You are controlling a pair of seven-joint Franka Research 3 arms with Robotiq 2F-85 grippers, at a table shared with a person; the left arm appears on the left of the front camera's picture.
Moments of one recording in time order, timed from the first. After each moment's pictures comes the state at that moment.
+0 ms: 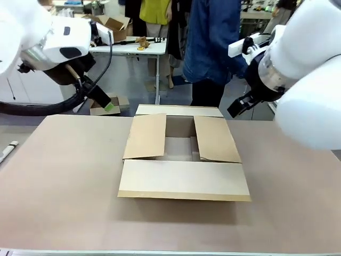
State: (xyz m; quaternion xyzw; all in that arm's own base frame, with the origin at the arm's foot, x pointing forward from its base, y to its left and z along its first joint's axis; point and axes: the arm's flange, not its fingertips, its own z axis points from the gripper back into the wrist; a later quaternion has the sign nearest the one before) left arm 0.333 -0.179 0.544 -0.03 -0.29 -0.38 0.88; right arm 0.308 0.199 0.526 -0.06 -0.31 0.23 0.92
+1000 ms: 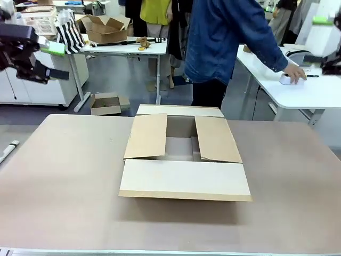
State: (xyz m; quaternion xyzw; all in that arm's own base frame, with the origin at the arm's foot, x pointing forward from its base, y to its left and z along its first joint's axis) left arm 0.326 -0.024 0.547 -0.56 -0.27 -0.16 0.77; right arm 0.333 -0.027 0.566 0.63 -0.26 -0.06 0.73
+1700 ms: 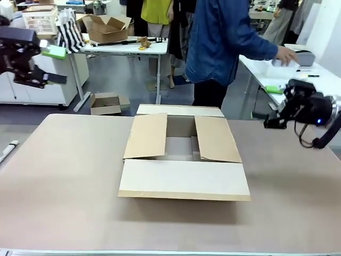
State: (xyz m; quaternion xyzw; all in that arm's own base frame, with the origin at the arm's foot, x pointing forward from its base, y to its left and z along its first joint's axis) left arm 0.322 -0.024 0.549 -0.55 -0.26 -0.15 0.78; right arm 0.375 0.016 0.414 0.73 -0.11 0.03 0.68
